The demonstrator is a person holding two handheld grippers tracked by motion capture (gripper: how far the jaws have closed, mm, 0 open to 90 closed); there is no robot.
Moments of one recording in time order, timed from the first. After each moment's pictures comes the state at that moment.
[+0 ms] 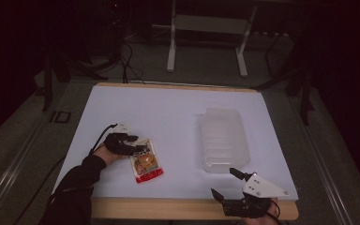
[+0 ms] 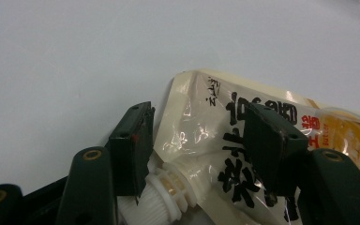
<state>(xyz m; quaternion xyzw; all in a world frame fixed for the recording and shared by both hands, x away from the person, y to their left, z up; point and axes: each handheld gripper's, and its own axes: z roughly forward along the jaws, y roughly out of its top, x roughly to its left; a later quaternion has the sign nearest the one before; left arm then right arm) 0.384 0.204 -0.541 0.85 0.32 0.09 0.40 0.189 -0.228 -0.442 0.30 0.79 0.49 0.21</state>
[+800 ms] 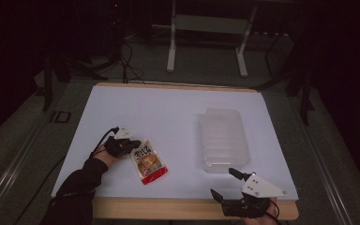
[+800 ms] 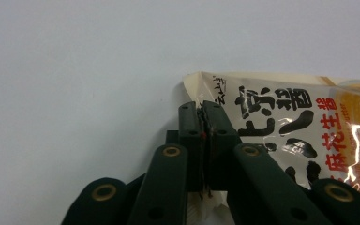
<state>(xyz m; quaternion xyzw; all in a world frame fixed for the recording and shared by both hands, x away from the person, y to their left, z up) 0.370 0.197 -0.538 0.86 0.31 0.15 0.37 0.189 -0.227 -0.442 0.30 0.79 0.49 0.21</state>
